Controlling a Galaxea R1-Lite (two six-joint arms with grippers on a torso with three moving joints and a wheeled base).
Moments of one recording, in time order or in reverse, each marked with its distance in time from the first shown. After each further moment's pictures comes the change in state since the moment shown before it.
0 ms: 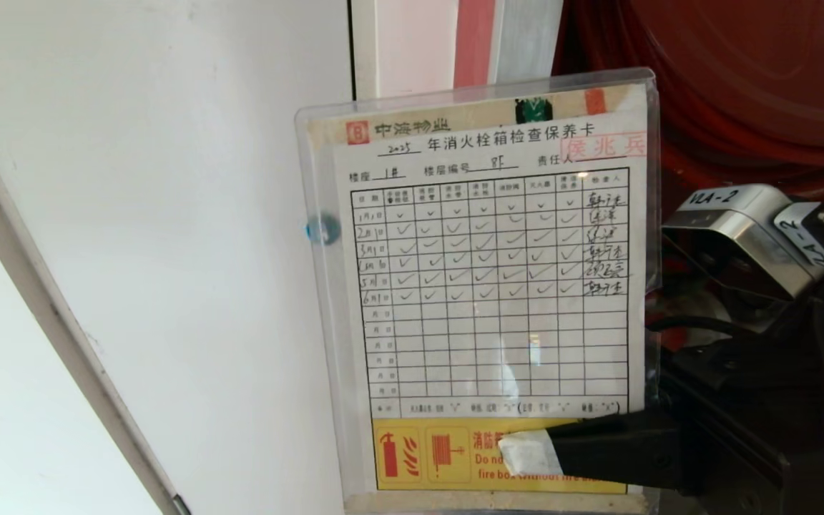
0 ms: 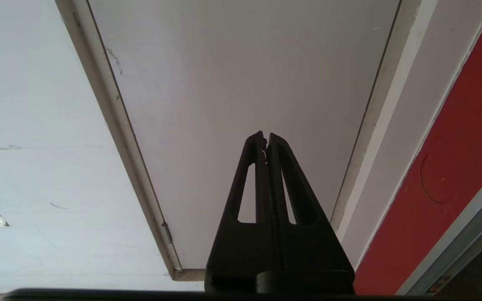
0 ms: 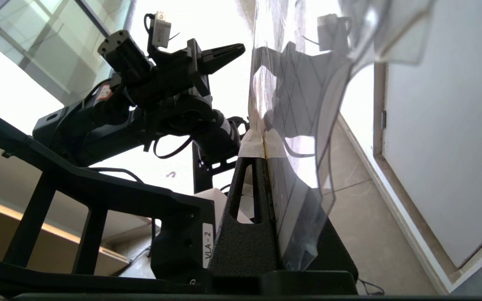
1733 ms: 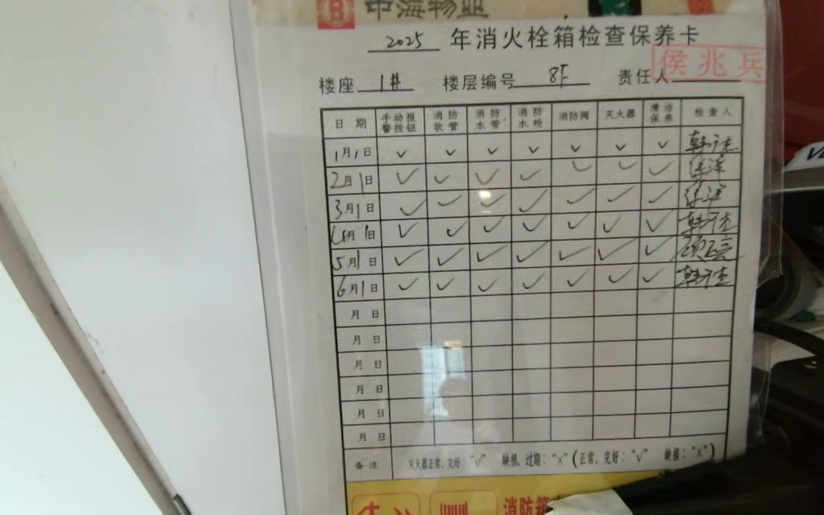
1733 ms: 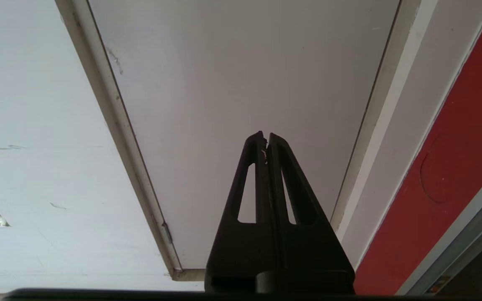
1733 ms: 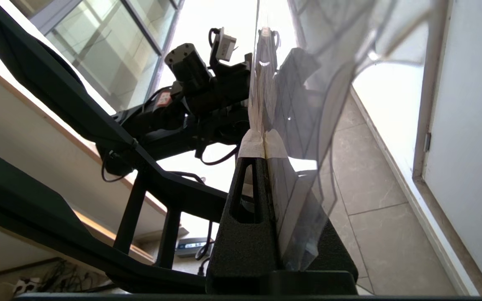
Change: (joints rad) left arm 0.000 0.000 0.000 0.000 0.000 0.000; right arm 0.106 -0.072 -0.021 -0.012 0.005 0.084
